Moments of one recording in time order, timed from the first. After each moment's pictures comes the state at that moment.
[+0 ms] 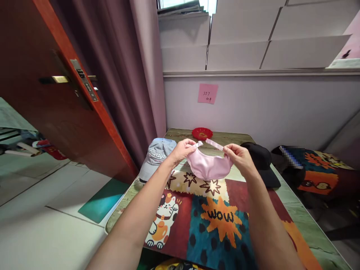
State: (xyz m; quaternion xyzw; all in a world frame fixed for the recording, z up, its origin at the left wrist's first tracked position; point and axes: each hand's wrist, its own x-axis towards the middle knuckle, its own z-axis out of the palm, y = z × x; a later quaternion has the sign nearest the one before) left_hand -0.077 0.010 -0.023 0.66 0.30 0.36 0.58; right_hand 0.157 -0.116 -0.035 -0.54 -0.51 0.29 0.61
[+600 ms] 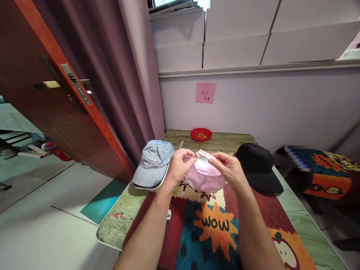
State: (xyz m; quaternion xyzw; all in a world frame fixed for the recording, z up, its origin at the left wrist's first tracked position) left_hand -0.057 -0.053 -0.018 0.76 0.37 0.44 0.30; right_hand 0.131 -0.130 -0.031 -0.54 -0.54 0.29 0.57
